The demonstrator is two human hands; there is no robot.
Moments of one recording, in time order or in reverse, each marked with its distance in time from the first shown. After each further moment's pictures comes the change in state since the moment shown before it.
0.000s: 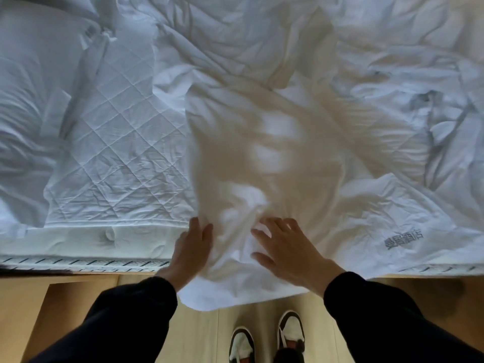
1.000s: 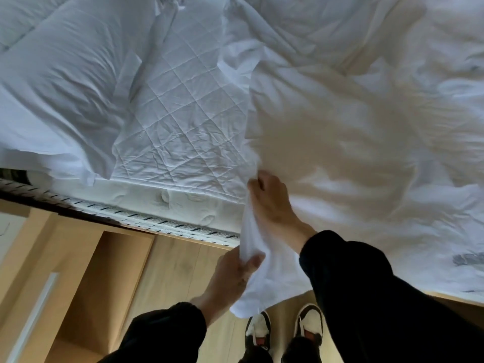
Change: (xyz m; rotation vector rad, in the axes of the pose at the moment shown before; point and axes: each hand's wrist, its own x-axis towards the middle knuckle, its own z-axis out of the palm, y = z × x) left_hand -0.088 -0.050 0.000 -0.484 -0.138 0.055; right_hand 0.112 -0.108 -0.051 1.076 0.227 0.403
